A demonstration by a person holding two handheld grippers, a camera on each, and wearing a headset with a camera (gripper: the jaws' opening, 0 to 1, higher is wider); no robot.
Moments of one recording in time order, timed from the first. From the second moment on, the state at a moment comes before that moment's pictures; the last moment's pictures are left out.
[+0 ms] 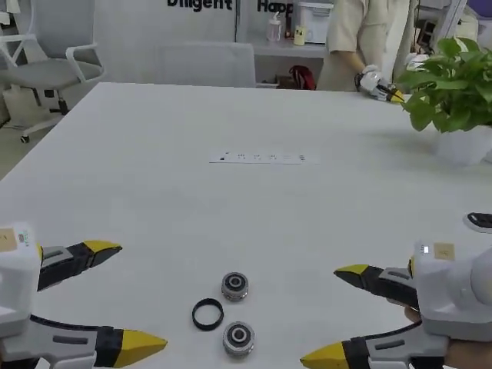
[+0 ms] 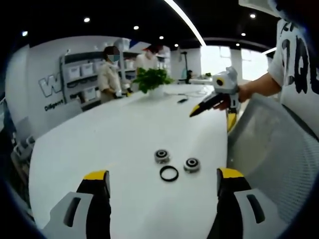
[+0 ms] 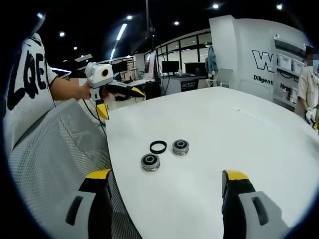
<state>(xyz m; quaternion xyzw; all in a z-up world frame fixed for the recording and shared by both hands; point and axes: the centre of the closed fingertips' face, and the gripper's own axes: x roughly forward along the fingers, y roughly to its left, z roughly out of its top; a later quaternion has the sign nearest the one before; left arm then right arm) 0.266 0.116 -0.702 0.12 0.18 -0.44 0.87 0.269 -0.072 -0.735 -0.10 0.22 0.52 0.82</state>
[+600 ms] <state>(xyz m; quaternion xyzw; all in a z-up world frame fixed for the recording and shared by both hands) 0.267 0.122 -0.704 0.12 0.18 -0.43 0.88 0.269 -0.069 -0.739 -0.10 0.23 0.52 0.82</state>
